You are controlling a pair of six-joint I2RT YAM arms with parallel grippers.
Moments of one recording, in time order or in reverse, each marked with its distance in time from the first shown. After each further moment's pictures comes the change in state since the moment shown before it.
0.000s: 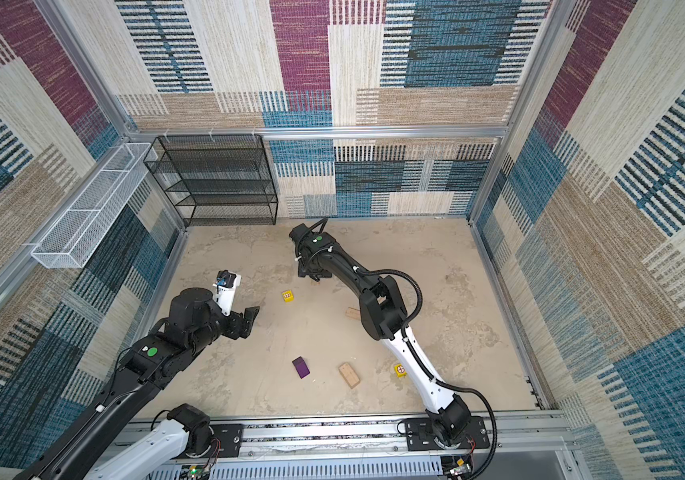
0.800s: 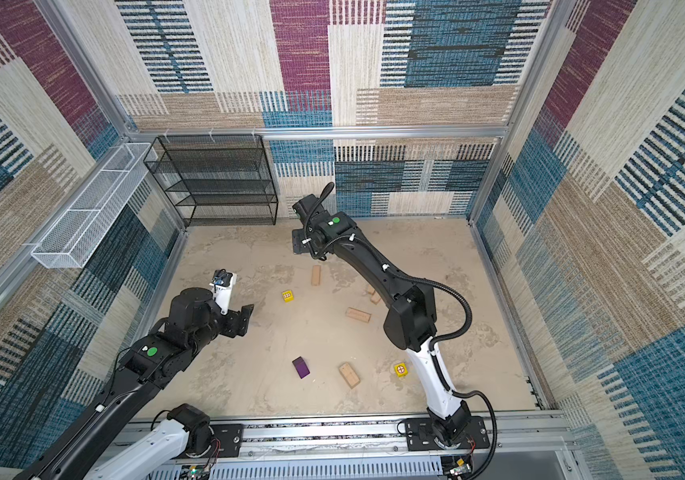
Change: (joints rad) left arm 0.001 -0.003 0.011 -0.016 -0.093 0.000; right arm 0.011 -0.409 -0.236 0.105 0.045 -0.226
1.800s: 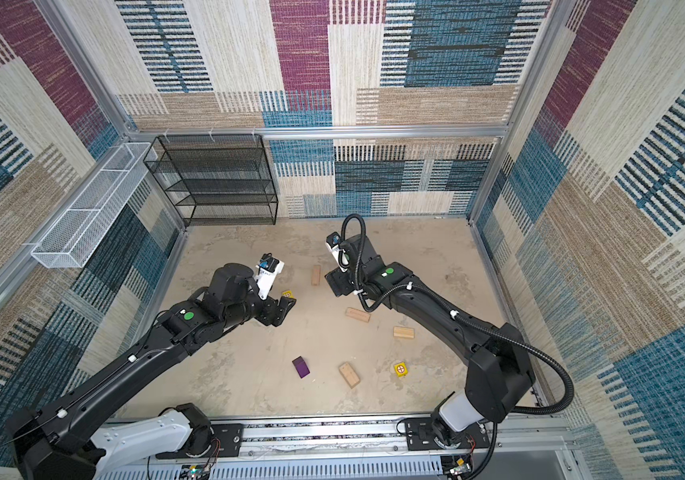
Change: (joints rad) left arm -0.234 0.327 0.235 0.035 0.177 -0.036; right arm -0.056 -0.703 -1.024 0.488 -0.092 -0.478
